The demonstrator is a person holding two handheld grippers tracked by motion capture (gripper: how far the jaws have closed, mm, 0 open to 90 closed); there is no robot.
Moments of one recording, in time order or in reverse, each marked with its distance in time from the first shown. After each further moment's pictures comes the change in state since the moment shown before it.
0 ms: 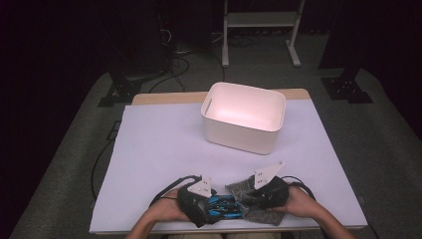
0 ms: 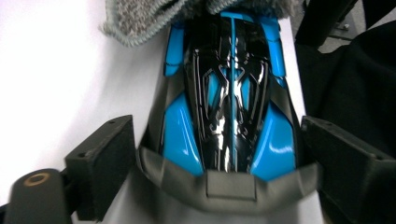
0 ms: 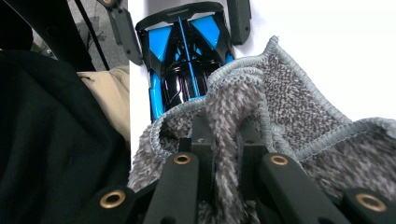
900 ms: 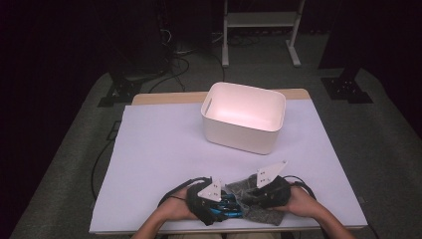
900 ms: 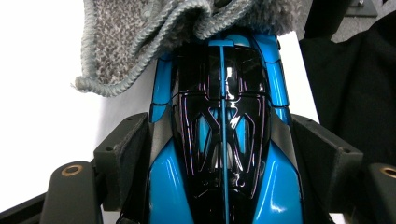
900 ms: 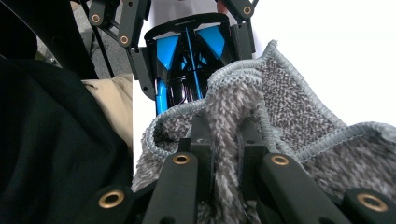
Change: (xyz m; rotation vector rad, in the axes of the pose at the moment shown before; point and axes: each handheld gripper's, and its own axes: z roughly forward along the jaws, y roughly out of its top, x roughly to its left) left arm -0.001 0.019 0.013 0.014 0.017 0.138; right arm -0.001 -0.001 -0.005 -0.036 0.005 0.001
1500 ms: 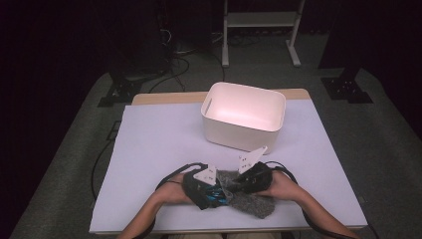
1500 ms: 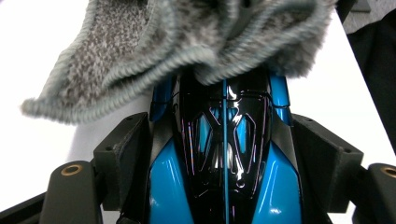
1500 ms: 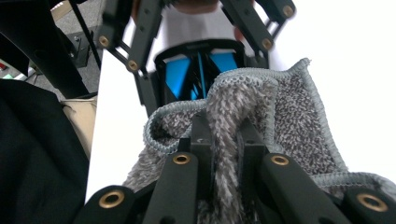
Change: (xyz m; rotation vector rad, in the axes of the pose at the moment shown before) left arm 0.039 -0.014 -0.009 0.006 -0.039 -0.035; right arm -0.029 0.038 0.026 0.013 0.016 -0.023
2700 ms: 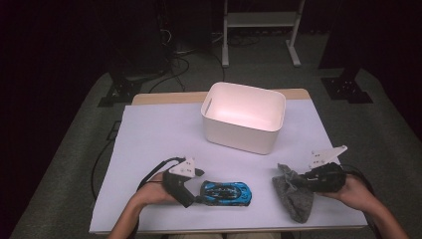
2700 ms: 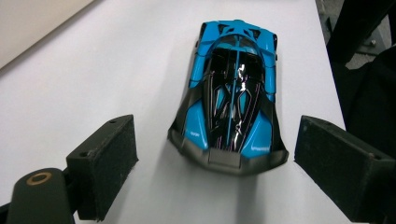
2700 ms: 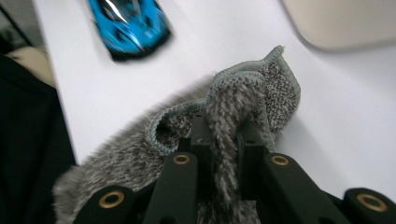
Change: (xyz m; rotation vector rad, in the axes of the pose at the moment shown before) left arm -0.008 -0.017 -0.057 -0.098 0.113 -0.116; right arm 0.001 -0.104 -0.141 0.060 -0.278 0.217
